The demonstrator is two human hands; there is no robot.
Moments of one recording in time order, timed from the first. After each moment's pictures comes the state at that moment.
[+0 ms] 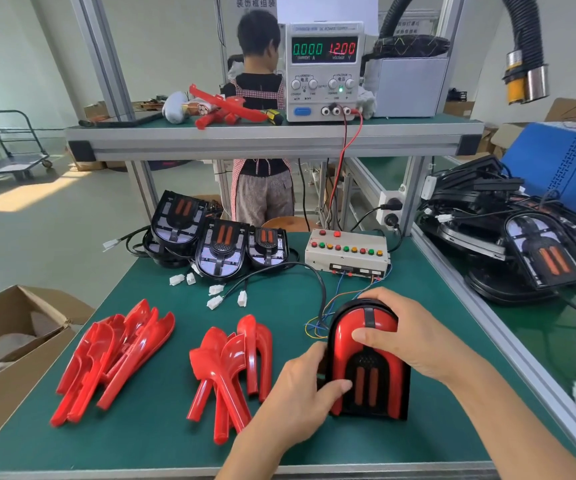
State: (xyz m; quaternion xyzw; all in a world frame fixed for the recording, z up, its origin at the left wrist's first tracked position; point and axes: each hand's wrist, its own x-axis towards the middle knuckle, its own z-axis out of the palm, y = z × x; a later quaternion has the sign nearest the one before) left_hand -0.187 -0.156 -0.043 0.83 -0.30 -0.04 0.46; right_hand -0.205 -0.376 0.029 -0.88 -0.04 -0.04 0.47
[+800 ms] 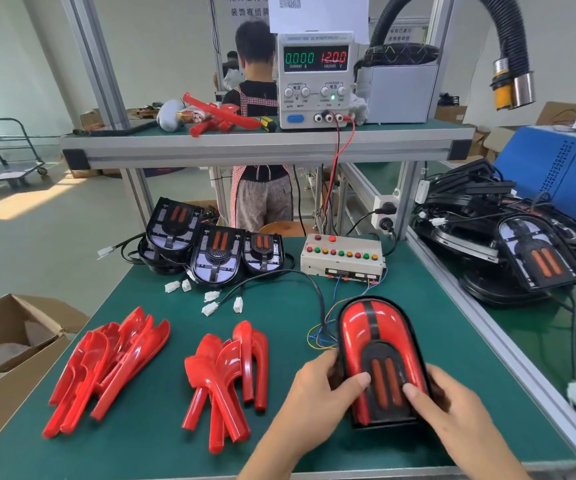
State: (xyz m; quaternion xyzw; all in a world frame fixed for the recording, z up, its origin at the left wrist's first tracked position) left_hand -0.196 -0.187 -0.039 0.77 -0.22 -0.15 0.58; right_hand -0.286 -0.392 -0.050 -0.79 0.12 -0.12 0.59
